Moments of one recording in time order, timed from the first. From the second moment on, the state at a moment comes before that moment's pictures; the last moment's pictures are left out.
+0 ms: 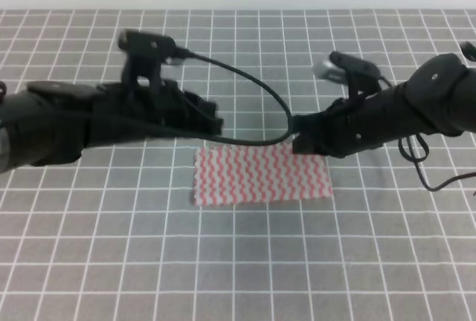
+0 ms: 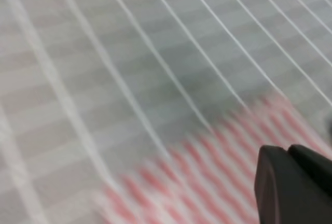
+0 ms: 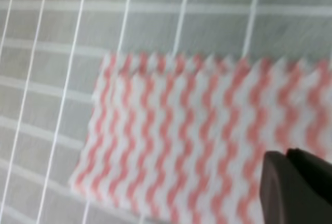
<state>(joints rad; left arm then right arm) -0.39 1.71 -1.05 -1.50 0.34 1.52 0.36 1.89 -1.24 0.88 0.52 -0.42</state>
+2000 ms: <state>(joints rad) -0.37 1.88 -1.07 -1.03 0.57 1.10 0.43 1.97 -1.28 0.86 0.67 -0.42</state>
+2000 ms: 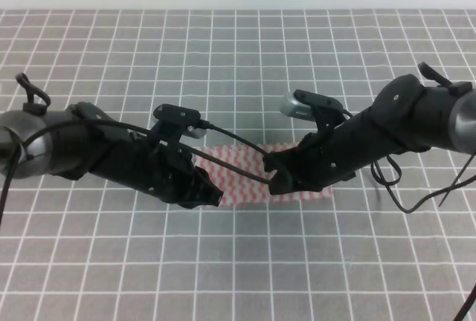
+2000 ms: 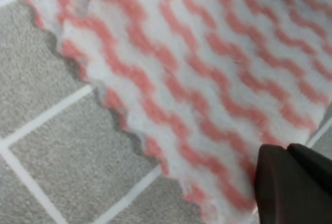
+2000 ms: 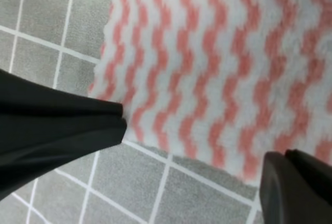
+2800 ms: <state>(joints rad) -0.28 1.88 -1.10 -1.18 0.57 1.08 0.28 1.96 -1.35 0.61 0.76 -0.28</state>
